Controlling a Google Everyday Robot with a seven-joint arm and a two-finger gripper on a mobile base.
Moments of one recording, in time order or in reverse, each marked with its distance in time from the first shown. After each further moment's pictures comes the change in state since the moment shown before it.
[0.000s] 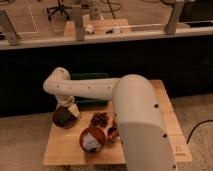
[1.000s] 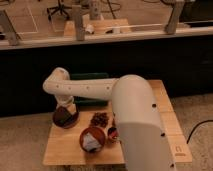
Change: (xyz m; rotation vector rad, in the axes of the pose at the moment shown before) arm -0.002 -0.002 0.005 -0.009 -0.008 -0.011
